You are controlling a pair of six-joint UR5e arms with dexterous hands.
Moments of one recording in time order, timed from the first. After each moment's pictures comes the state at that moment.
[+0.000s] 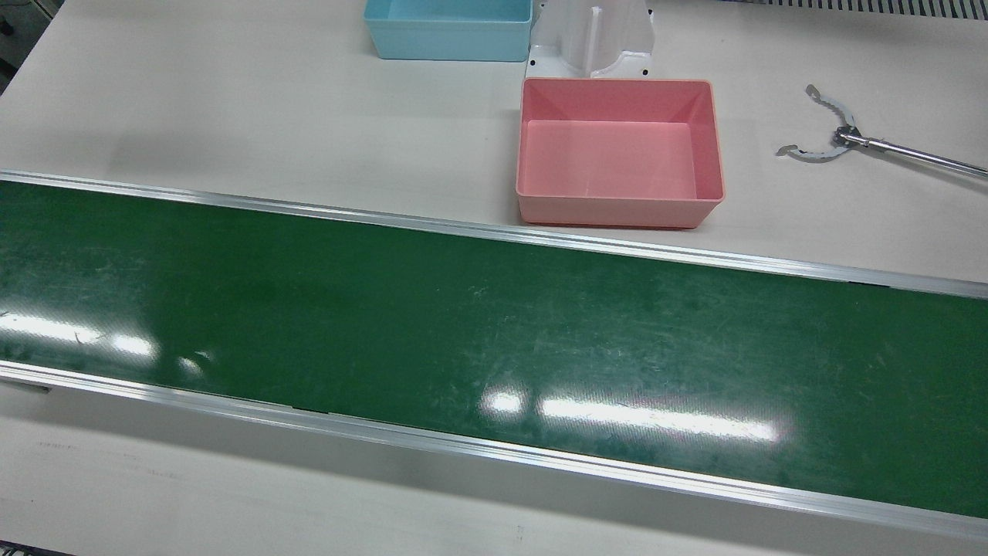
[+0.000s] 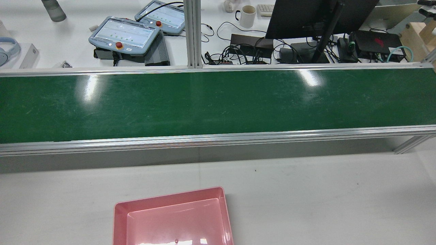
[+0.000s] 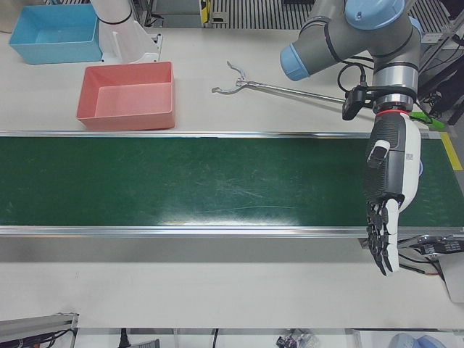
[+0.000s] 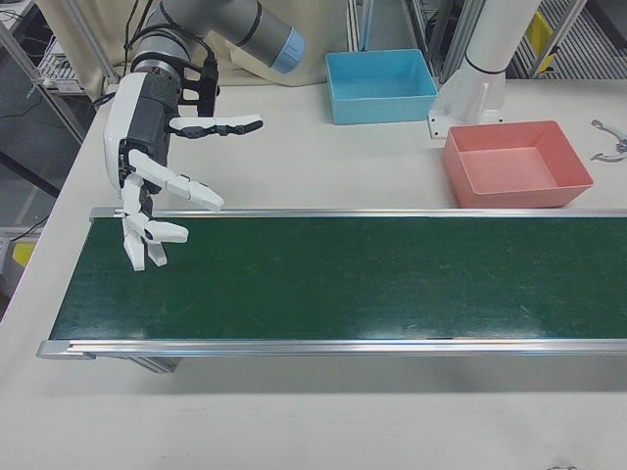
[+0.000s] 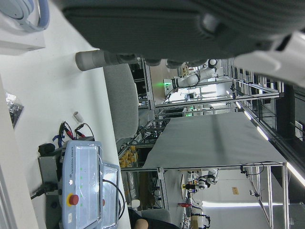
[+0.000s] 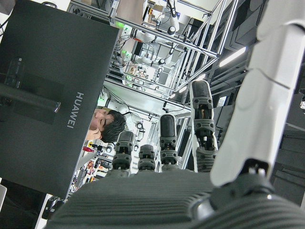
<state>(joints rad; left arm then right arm) -1.46 -1.86 -1.67 0.42 1.75 0.12 1.38 -1.52 2.04 -3.53 -1.38 -0.32</state>
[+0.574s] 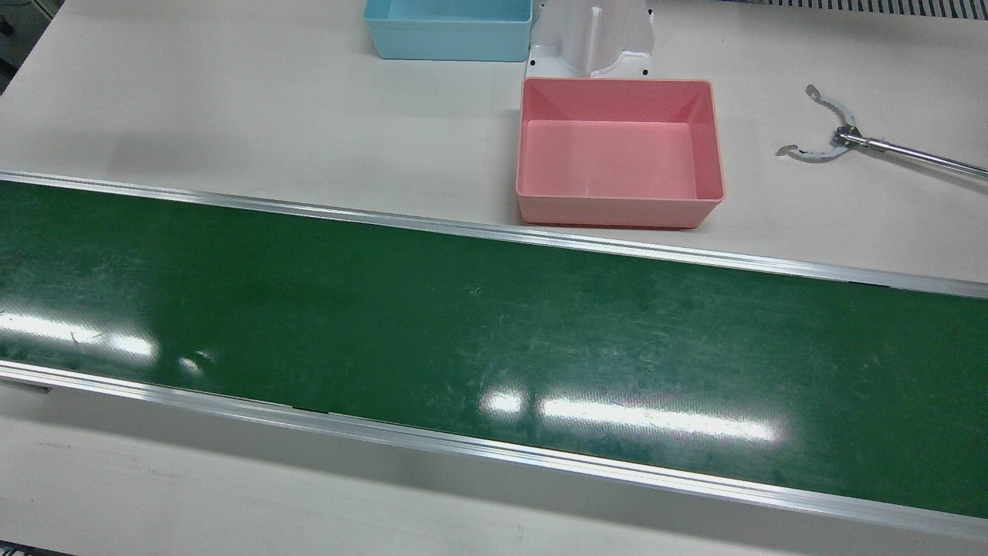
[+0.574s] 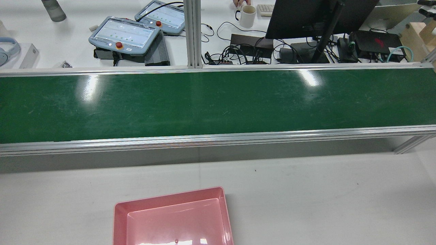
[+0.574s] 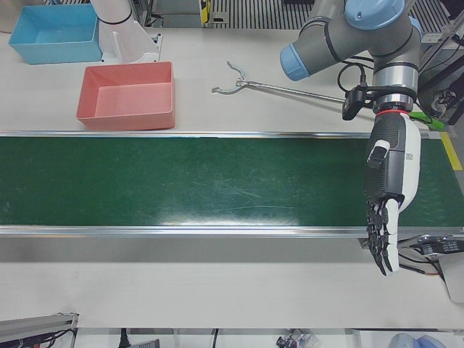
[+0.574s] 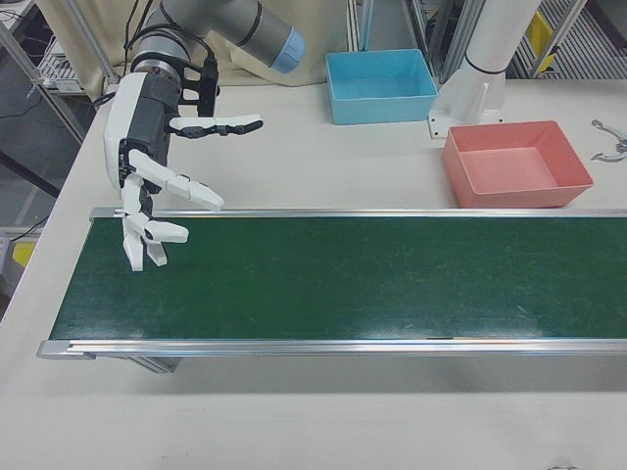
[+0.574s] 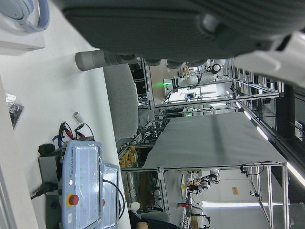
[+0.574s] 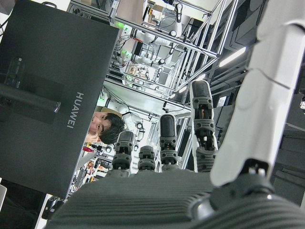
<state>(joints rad) -1.46 -1.86 -1.67 0.42 1.75 0.12 1.38 -1.52 2.04 -3.53 -1.38 -0.32</state>
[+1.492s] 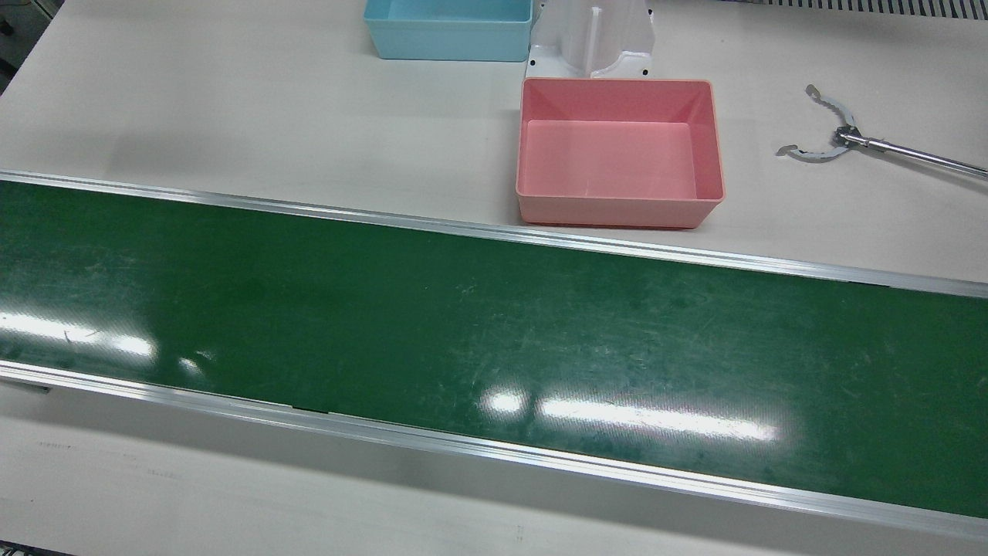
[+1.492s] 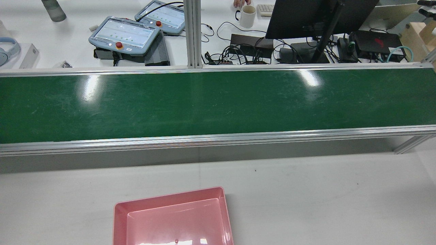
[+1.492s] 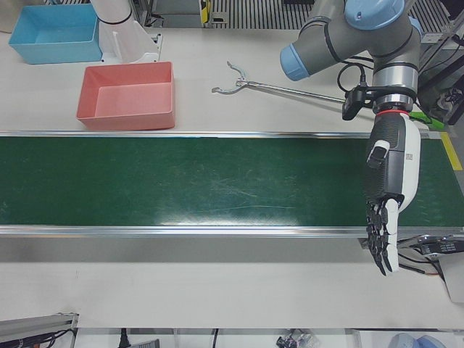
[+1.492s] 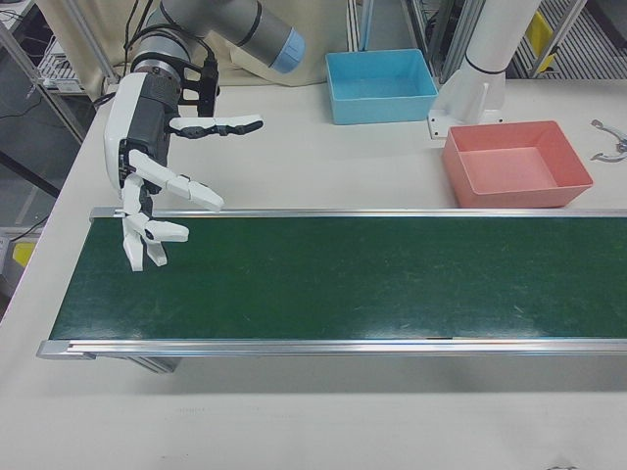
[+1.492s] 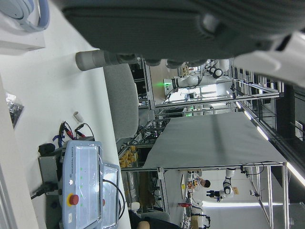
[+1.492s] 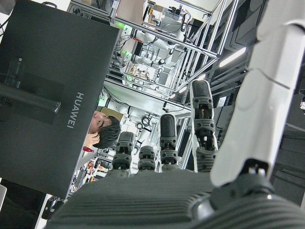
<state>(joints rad) -1.46 -1.86 -1.67 0.42 1.75 0.12 1.38 -1.52 2.04 -3.53 -1.38 -0.32</state>
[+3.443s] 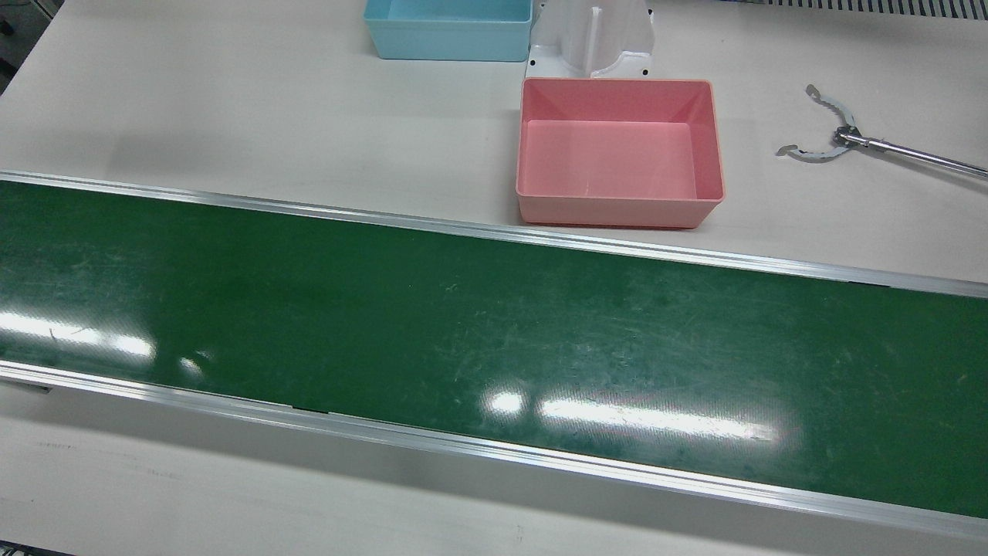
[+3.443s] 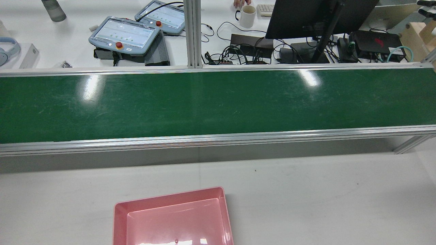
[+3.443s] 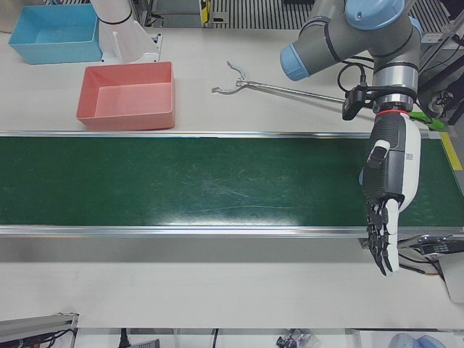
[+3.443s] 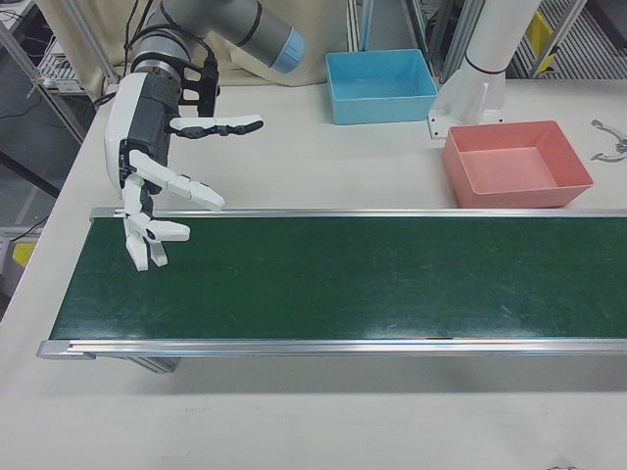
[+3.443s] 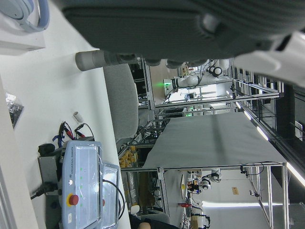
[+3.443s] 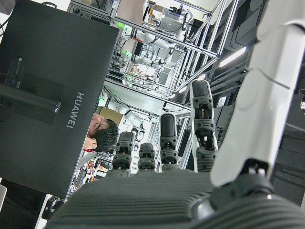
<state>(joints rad) -1.46 -1.86 -1.67 0.42 1.75 0.12 1.38 -1.52 2.04 -3.53 -1.38 -0.32</state>
